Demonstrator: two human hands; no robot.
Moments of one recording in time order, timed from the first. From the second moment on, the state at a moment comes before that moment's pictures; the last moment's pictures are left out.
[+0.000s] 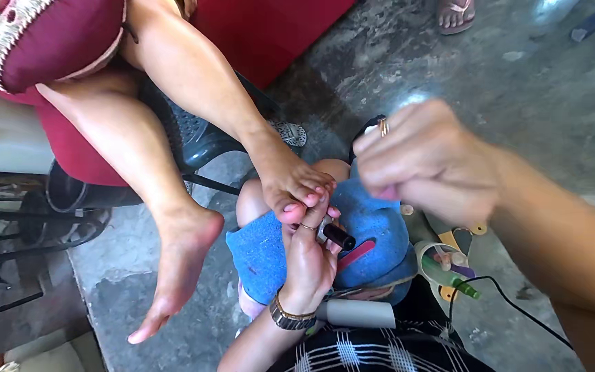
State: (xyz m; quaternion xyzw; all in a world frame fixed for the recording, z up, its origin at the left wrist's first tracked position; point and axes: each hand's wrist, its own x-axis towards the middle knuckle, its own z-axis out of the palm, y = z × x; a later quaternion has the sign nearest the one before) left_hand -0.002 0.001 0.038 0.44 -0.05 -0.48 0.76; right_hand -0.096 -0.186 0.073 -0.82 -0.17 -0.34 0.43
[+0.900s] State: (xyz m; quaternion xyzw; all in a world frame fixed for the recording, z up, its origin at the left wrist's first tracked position) left_hand -0.008 0.008 0.050 0.46 -0.10 -0.46 0.76; right_hand -0.125 -0.098 0.029 -0.73 0.00 -0.47 0.49
